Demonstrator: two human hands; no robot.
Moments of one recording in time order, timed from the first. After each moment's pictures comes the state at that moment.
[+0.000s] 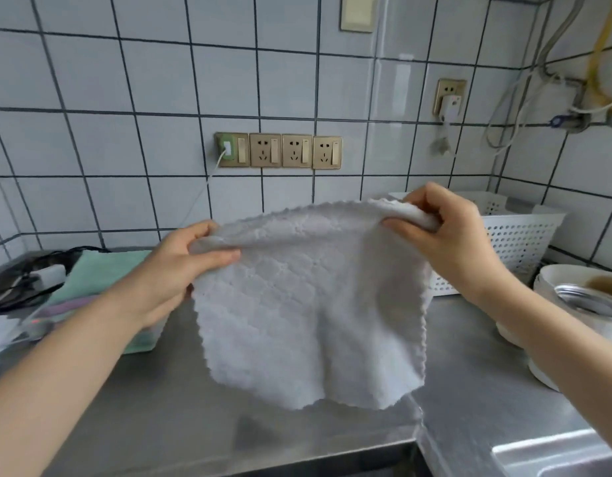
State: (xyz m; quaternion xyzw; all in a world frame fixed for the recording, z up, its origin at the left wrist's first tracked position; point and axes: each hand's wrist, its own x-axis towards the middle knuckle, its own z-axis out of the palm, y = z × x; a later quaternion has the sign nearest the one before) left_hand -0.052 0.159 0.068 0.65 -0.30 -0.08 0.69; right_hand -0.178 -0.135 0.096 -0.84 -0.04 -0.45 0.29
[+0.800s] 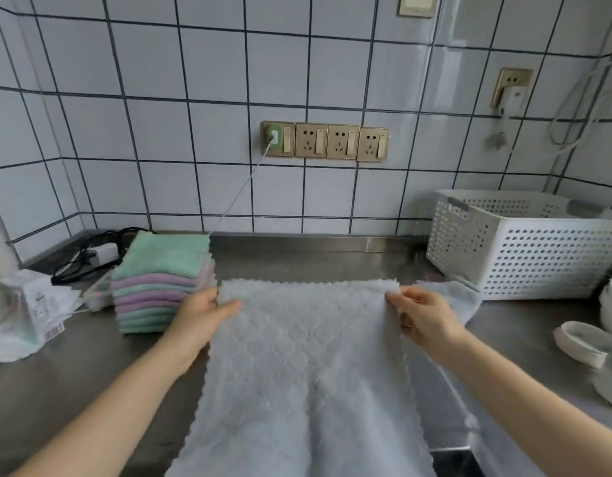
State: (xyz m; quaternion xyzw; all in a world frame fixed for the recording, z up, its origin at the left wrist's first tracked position) left_hand -0.018 0.207 -0.041 0.72 -0.10 -0.02 0.68; right_hand -0.107 -0.107 -0.034 -0.69 0.16 -0.14 0.69
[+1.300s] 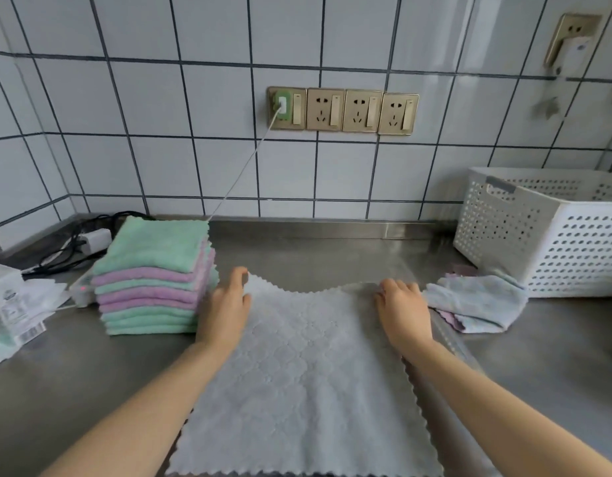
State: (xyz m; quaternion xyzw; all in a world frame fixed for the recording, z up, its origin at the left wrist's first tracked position) left_hand 0.085 0.174 -0.117 0.92 -0.14 0.24 0.25; right_hand 0.002 -0.107 -0.114 -0.94 0.15 -0.29 0.09
